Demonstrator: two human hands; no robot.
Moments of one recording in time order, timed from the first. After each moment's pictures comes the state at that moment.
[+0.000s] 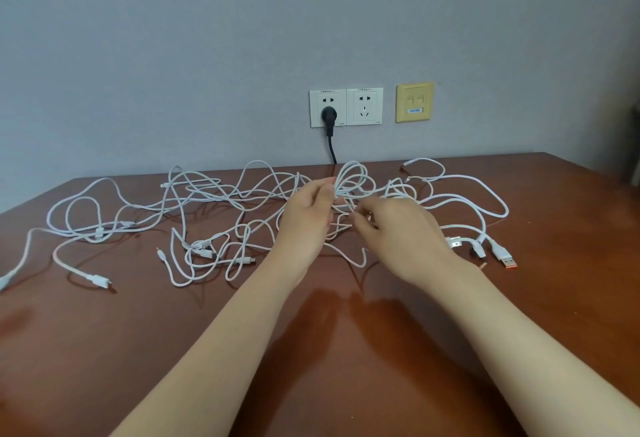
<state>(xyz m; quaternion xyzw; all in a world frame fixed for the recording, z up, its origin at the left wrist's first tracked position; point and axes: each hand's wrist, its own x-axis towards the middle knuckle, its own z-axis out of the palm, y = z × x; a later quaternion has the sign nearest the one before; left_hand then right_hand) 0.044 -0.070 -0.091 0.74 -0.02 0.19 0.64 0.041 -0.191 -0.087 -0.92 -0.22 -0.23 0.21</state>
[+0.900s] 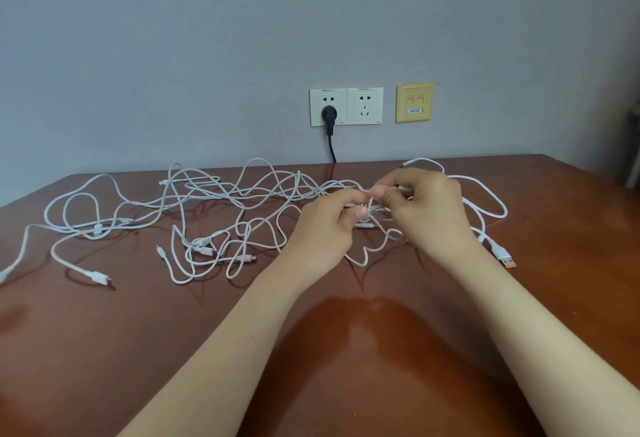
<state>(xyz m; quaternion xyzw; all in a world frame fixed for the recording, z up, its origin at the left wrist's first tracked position) 0.032 -0.074 -0.090 0.86 -0.15 0.21 0.43 0.048 -0.206 -0.074 -0.84 -0.18 -0.26 0.44</state>
